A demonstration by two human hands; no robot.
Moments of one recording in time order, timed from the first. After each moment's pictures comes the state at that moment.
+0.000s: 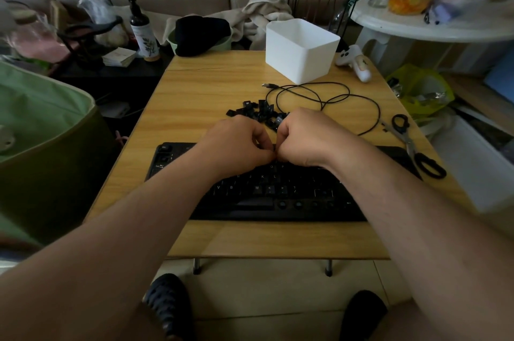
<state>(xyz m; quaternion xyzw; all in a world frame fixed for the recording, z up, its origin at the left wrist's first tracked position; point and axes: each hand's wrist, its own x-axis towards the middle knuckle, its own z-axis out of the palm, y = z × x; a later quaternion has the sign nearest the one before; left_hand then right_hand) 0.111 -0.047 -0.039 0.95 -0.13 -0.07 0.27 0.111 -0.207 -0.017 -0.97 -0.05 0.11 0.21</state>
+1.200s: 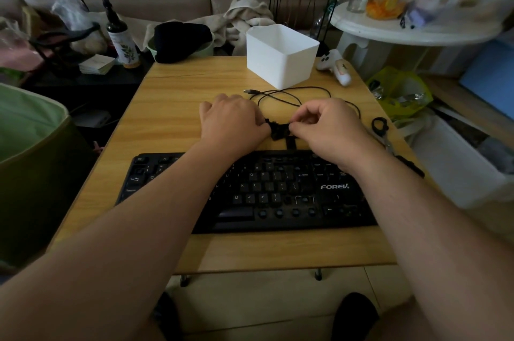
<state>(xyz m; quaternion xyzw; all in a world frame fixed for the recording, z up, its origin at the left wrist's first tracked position) 0.164 -0.091 -0.052 0.98 -0.10 0.12 0.15 0.122 -0.275 -0.037 -0.90 0.01 -0.08 0.42</state>
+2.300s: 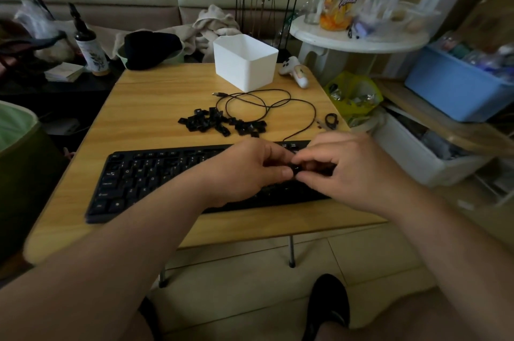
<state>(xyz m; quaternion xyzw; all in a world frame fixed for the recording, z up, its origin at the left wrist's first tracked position) 0.054 -0.117 -0.023 0.80 -0.30 -0.23 0.47 -0.005 -0.334 -0.005 -0.94 -0.23 -0.14 0.20</state>
